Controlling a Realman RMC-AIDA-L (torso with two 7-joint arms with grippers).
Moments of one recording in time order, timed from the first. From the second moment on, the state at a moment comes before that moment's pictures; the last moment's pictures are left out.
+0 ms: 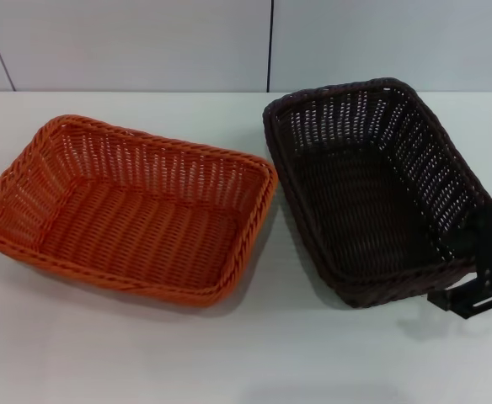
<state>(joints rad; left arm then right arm) 0.10 -2.07 -1.25 -0.88 2.29 0.99 0.36 0.51 2.06 -1.31 -1.90 -2.49 -1.98 2.35</state>
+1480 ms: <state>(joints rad) 0.10 -2.06 -1.22 -0.87 2.30 0.99 0.35 0.59 2.08 -1.59 -1.53 -2.73 -1.65 2.34</state>
